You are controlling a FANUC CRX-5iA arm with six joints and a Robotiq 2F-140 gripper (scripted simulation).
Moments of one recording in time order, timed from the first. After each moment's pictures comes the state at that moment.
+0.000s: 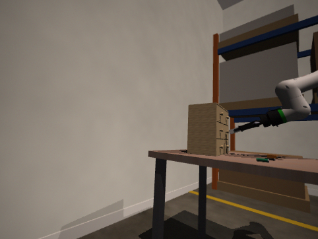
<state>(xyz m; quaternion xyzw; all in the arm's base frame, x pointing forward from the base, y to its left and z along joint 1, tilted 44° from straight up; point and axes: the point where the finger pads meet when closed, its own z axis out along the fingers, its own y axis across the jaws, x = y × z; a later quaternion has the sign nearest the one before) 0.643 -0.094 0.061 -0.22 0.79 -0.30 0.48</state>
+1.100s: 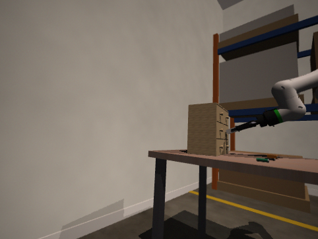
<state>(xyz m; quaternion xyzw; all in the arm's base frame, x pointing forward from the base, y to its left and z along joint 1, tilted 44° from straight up) 0.660 -0.094 0.059 -0.22 0.79 -0.30 0.48</state>
